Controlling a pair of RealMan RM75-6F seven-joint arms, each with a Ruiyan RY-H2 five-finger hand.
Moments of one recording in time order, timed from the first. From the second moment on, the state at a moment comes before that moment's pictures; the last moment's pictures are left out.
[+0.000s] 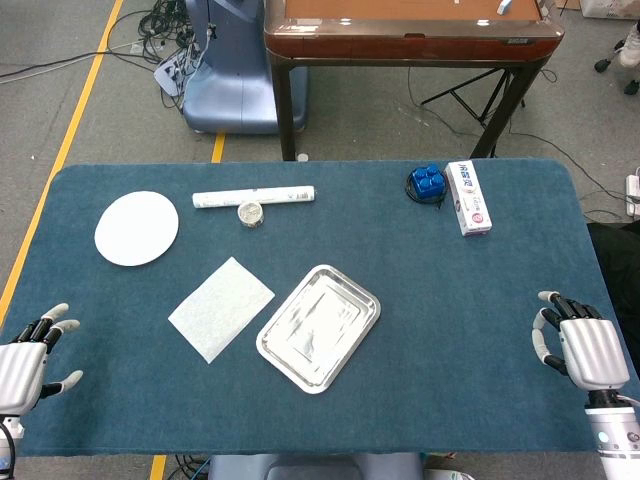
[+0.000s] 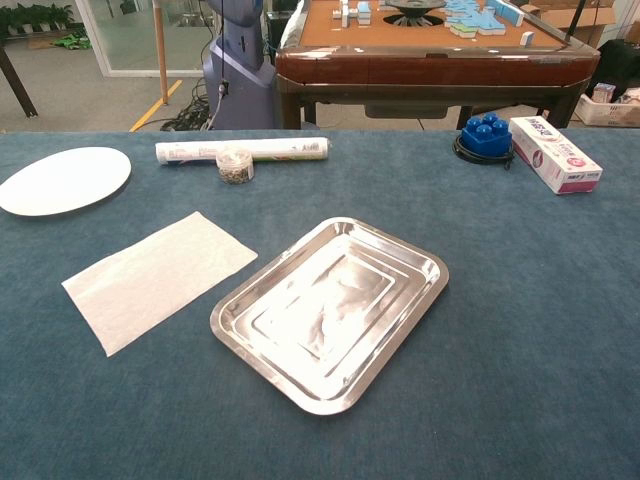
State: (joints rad) left arm -0.08 -1.13 -0.04 -1.62 1.48 1.49 0.13; right arm 0.10 -1.13 0.06 -1.62 -1.49 1.45 -0.14
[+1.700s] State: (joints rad) left arm -0.35 -1.32 -0.01 -1.36 1.83 1.41 -0.10; right arm 0.08 -1.09 0.07 -1.62 -1.48 1.48 -0.03
